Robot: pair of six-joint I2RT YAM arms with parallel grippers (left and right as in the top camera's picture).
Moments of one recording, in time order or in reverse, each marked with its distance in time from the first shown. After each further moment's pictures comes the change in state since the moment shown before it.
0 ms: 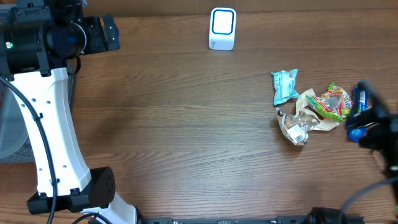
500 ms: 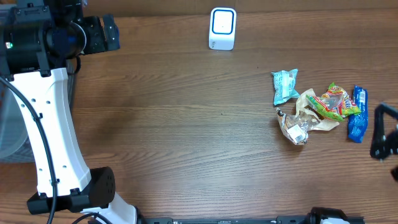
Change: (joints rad) left arm 0.000 0.000 0.000 0.001 0.001 0.000; right arm 0.001 0.400 0.988 -0.914 0.014 0.005
